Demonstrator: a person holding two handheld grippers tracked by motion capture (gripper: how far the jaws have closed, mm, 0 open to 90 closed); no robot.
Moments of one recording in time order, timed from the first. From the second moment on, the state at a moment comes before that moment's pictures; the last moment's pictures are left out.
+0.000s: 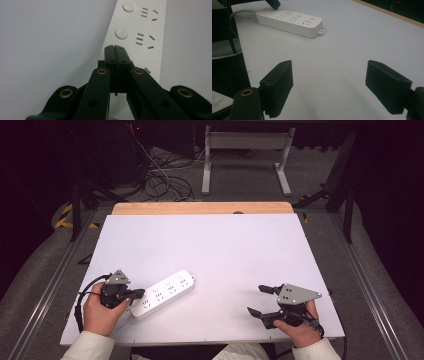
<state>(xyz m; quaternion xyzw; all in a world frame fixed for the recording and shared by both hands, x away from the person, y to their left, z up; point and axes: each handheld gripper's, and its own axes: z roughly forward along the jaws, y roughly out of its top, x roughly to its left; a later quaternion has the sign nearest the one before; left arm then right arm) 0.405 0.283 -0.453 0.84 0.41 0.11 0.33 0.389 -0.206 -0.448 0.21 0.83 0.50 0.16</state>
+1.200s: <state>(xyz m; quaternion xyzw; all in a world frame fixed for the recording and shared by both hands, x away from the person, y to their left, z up) 0.404 0.278 -0.456 0.85 0.41 0.12 0.32 0.387 -0.206 -0.446 0.20 0.83 0.50 0.16</state>
